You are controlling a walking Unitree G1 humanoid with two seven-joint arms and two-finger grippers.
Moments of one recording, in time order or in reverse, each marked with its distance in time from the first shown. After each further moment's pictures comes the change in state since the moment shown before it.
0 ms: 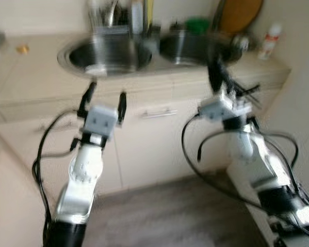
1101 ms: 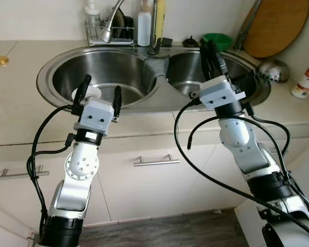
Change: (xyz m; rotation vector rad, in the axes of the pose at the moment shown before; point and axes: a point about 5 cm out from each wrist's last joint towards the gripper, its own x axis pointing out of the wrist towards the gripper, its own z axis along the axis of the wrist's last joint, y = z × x) left arm 0.007 -0.007 0.008 -0.013 -0.040 -0.007; right arm 0.021 -0.002 0.005 0.174 -0.034 -0.024
